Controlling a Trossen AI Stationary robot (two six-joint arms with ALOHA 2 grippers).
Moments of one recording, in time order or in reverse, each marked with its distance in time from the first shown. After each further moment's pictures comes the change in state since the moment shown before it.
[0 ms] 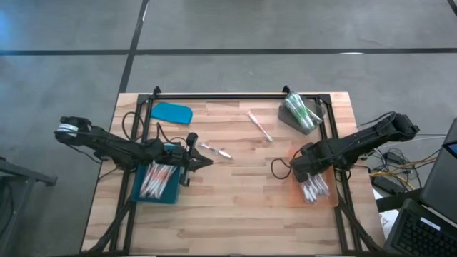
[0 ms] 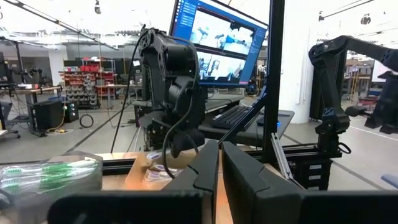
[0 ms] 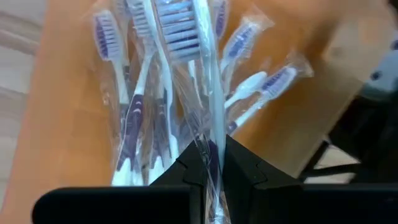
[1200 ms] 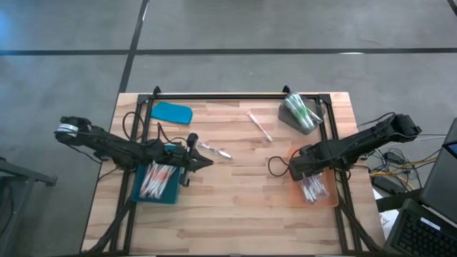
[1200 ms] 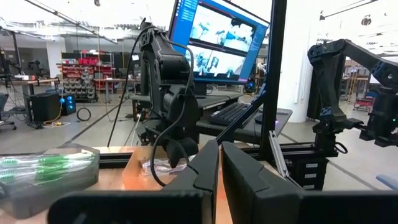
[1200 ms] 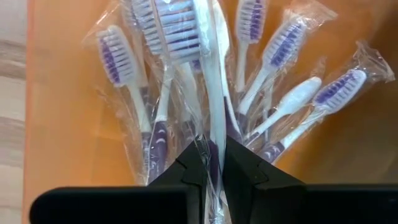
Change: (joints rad) left arm 0.000 0.000 0.000 -0.017 0.000 -0.029; right arm -0.039 -0.038 -0.170 0.246 -0.020 0.089
